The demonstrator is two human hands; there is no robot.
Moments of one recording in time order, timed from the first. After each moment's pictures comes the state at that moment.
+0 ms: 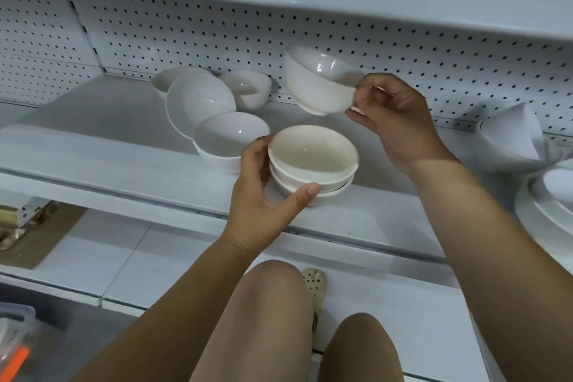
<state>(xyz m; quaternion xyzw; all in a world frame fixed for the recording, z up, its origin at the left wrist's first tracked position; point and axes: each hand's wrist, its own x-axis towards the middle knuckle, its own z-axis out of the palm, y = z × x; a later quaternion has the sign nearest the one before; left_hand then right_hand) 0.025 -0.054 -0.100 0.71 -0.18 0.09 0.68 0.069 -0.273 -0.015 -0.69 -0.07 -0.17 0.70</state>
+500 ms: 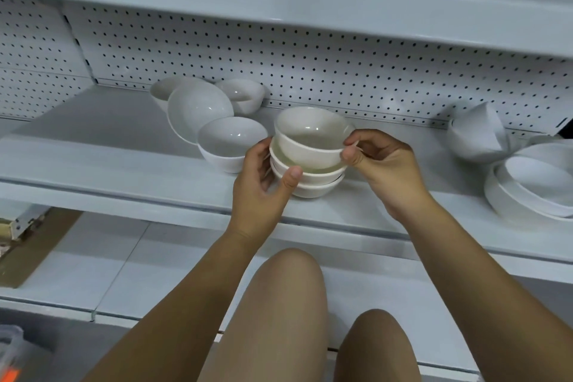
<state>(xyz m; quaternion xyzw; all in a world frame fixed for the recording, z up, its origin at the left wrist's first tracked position) 0.021 -0.053 -0.094 0.65 -0.17 0.09 0.74 -0.002 -0.254 -0.049 -0.71 -0.03 -0.18 0.68</state>
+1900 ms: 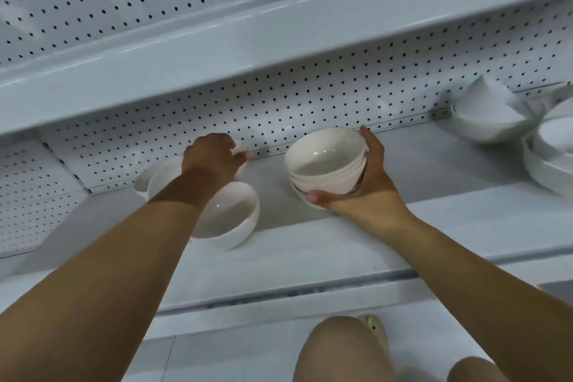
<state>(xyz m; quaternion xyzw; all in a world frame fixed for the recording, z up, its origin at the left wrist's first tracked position) 0.214 -0.039 -0.006 0.98 -0.14 0.11 0.11 0.053 -0.247 -0.098 -0.72 0.06 -0.26 0.64</state>
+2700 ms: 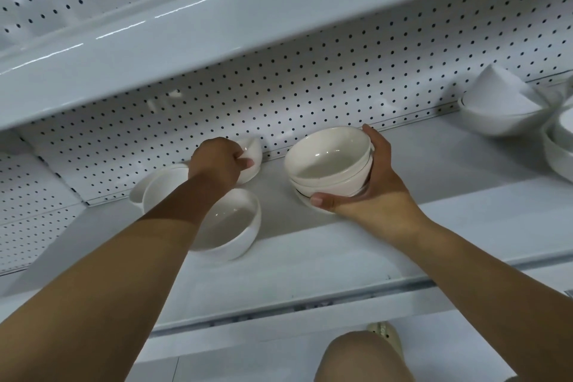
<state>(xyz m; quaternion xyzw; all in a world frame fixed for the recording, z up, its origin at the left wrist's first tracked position) 0.245 -0.047 -0.024 0.97 -0.19 0.13 0.09 0.052 -0.247 -0.100 -0.72 0.07 -0.25 0.64</state>
